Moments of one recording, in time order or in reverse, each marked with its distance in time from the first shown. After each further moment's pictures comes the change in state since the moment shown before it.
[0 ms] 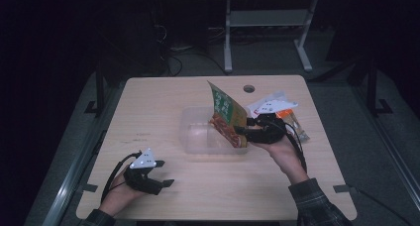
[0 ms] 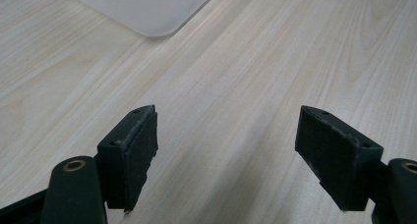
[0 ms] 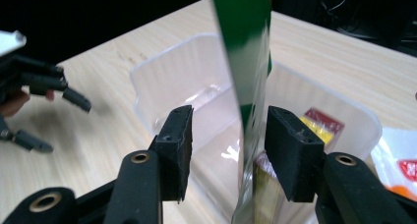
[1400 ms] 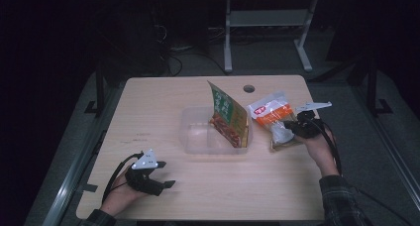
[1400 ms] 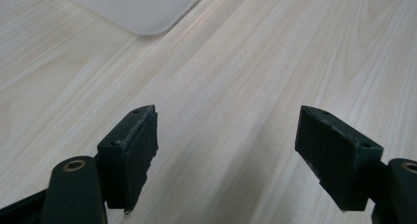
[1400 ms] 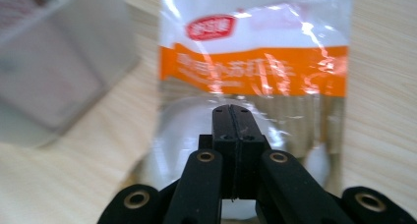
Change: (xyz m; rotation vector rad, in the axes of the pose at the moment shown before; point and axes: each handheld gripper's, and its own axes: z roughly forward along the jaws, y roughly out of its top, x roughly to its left) left arm -0.002 0.000 0.003 0.022 -0.013 0.007; right arm -0.125 -0.069 -0.030 0.188 -0.318 0.112
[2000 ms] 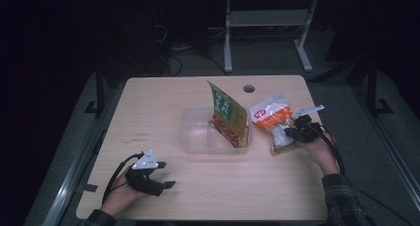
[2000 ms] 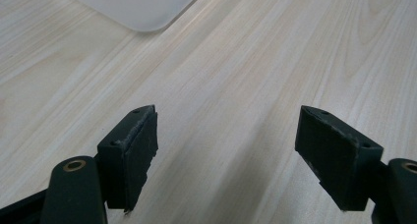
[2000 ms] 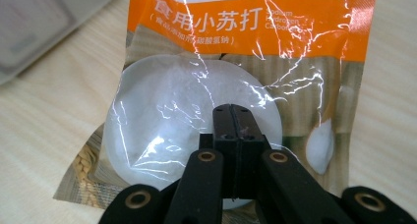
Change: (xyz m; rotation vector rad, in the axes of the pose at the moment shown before) left arm 0.000 -0.001 0.002 -0.002 -0.005 -0.004; right arm -0.005 -0.015 0.016 0.134 0.002 -0.071
